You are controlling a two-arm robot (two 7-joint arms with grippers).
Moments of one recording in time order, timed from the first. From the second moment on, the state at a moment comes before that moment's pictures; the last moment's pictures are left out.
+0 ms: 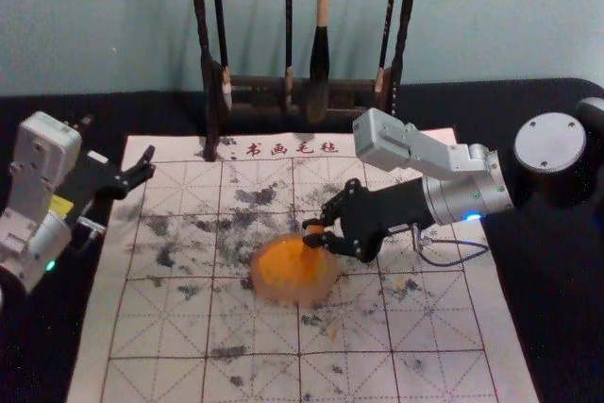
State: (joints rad) left arm -0.20 0.60 0.45 -1.41 -0.25 -0.12 0.03; right arm 0.72 0.50 -0.86 -1.19 0.23 0.00 0.98
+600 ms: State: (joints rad) left arm -0.20 0.60 0.45 -1.41 -0.25 -0.12 0.03; right arm 0.71 0.50 -0.88 -1.21 0.25 -0.02 1.00
